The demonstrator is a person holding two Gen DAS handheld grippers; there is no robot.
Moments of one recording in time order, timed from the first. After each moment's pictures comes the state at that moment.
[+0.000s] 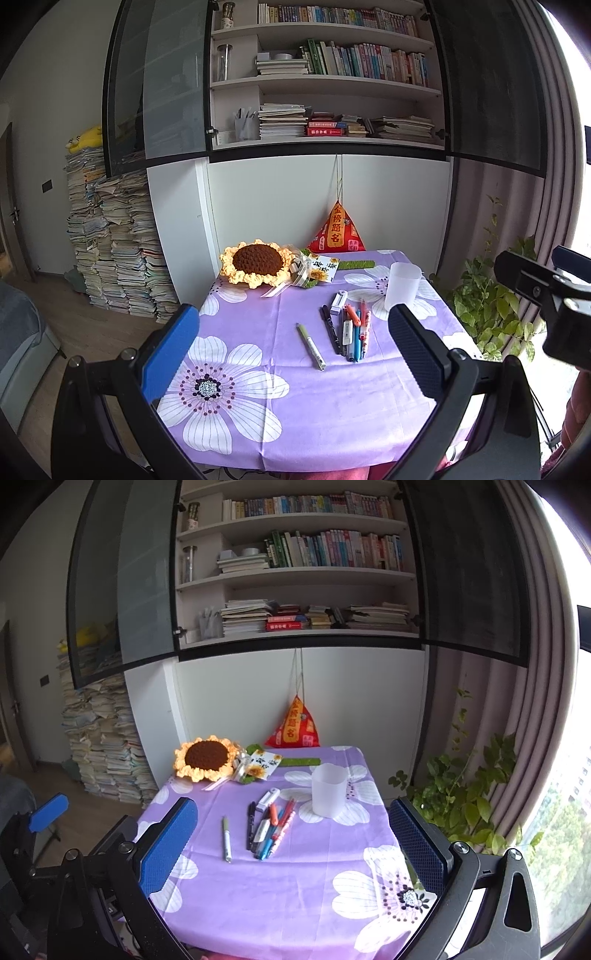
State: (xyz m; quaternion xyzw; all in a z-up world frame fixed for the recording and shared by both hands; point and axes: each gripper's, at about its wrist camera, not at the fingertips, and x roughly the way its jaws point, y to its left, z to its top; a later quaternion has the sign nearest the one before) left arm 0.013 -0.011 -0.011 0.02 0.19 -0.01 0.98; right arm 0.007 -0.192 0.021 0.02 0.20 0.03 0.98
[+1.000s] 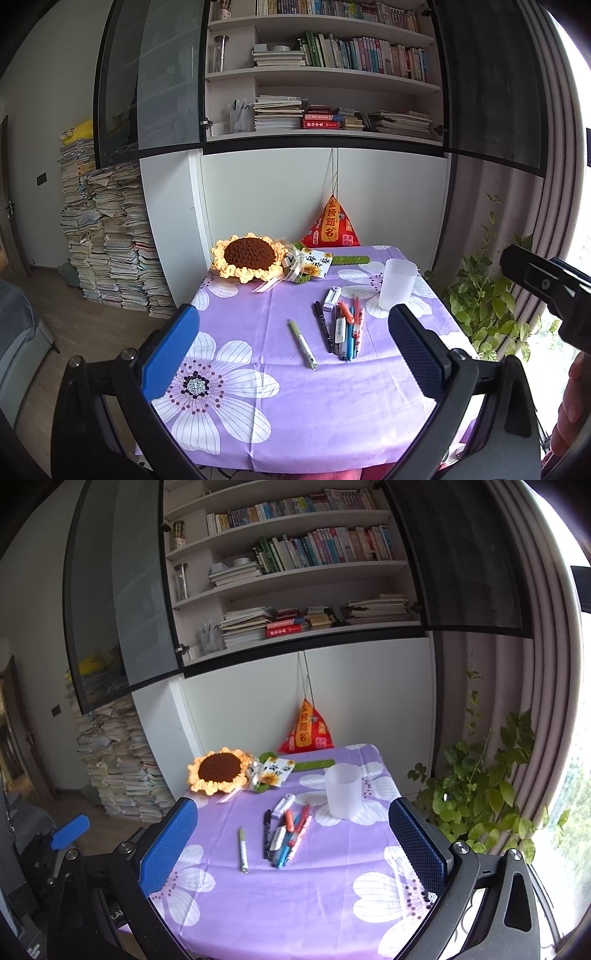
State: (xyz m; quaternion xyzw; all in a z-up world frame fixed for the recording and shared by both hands) left arm 0.025 -0.015 -0.019 0.02 0.20 -0.02 0.98; right arm 0.020 -0.214 0.001 0.08 0.18 0.05 0.98
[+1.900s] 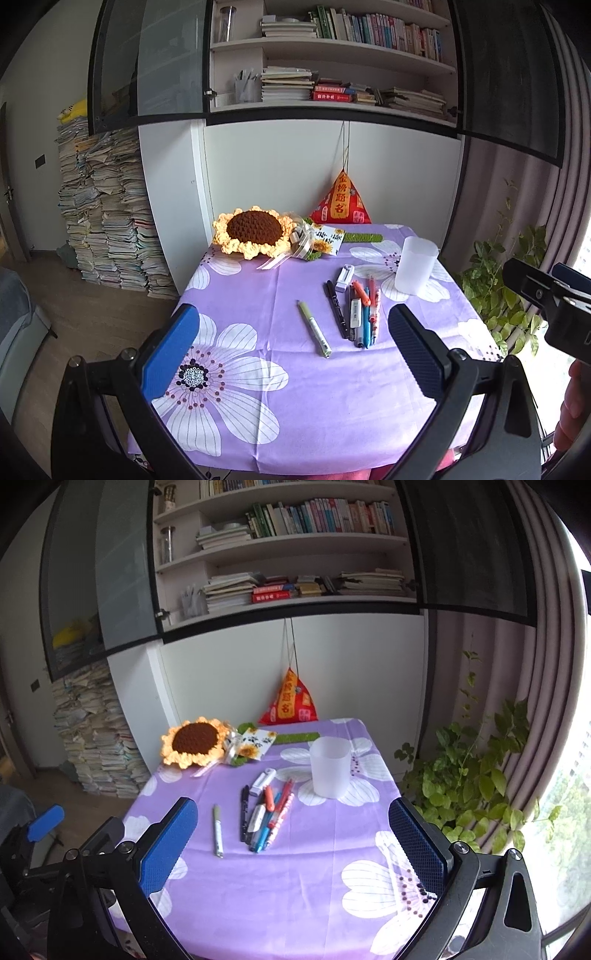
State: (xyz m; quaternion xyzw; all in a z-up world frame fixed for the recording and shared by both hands) left arm 0.062 0.001 -0.052 0.01 0.25 -0.02 0.97; right arm 0.061 -0.199 -0.029 0.05 0.24 0.01 0.97
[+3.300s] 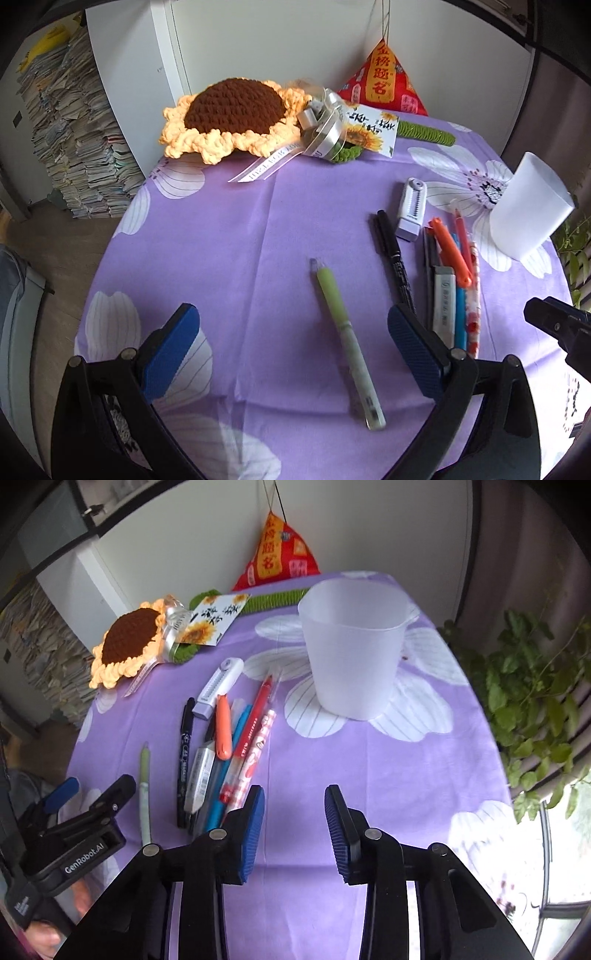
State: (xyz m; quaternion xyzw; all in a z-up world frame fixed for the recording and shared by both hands) left arm 0.266 -0.006 -0.180 0.02 0.45 0.02 0.89; right arm 0.261 -0.213 -0.168 0.09 0.49 0.04 0.87
